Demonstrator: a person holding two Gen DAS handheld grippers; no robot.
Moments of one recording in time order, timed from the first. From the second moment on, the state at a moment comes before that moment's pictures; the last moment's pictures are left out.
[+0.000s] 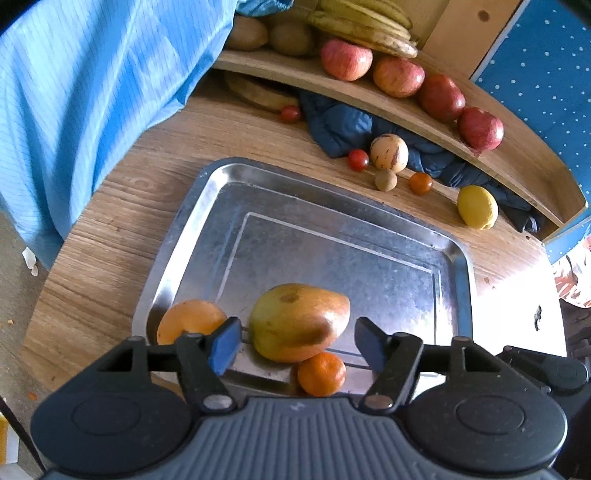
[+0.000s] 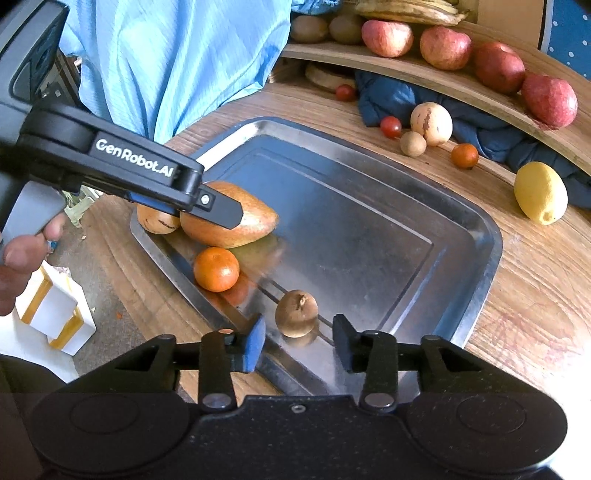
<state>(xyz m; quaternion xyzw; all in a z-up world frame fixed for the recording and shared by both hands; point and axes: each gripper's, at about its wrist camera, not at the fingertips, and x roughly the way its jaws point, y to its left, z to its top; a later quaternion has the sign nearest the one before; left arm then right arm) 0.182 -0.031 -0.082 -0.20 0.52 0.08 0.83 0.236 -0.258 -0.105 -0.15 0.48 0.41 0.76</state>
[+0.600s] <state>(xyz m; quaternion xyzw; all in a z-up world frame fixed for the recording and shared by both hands) 0.145 -0.036 -0.074 -0.12 0.59 0.10 0.79 0.231 -0.289 -0.087 -0.16 0.48 0.37 0.77</state>
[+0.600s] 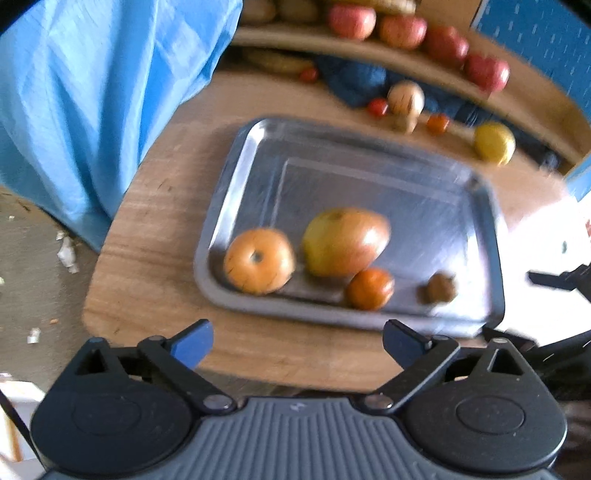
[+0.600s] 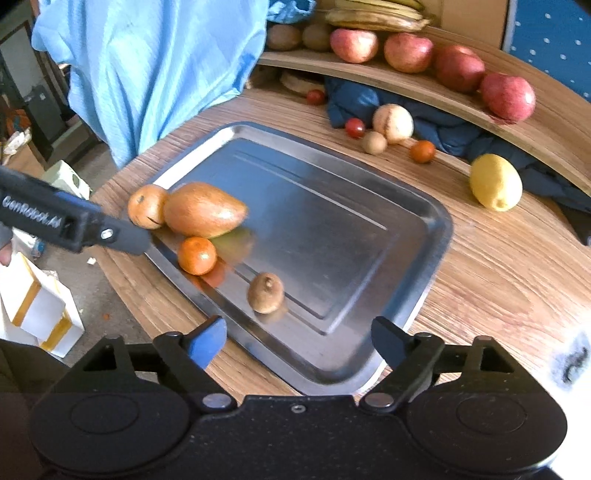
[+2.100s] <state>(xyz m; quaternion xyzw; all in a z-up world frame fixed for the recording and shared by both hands) 0.278 -0.023 -0.071 0.01 0.60 0.07 0.80 0.296 -0.286 -0.091 -0.10 0.50 0.25 0.82</state>
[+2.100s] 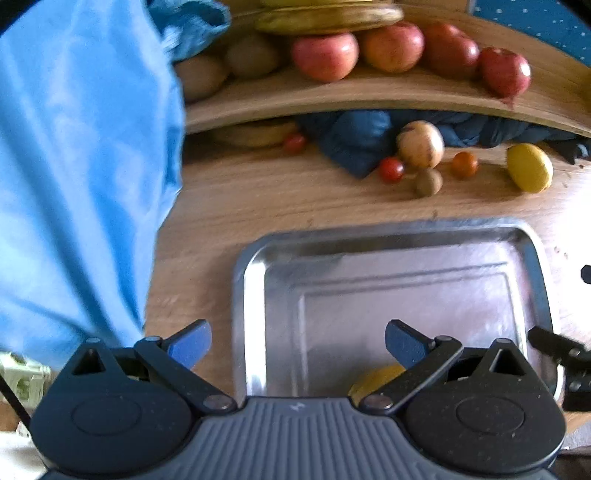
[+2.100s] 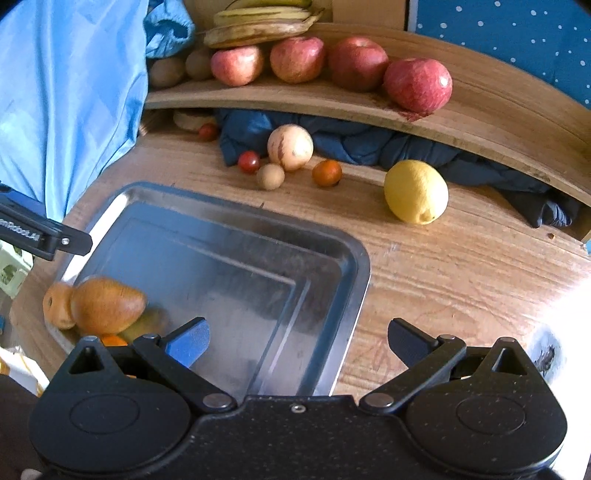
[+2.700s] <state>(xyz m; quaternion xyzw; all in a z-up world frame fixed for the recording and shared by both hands) 0.363 -0.023 -0.094 -0.03 0.58 0.04 0.81 0.323 -0.263 -0.092 -0.09 0.48 0.23 0.84</state>
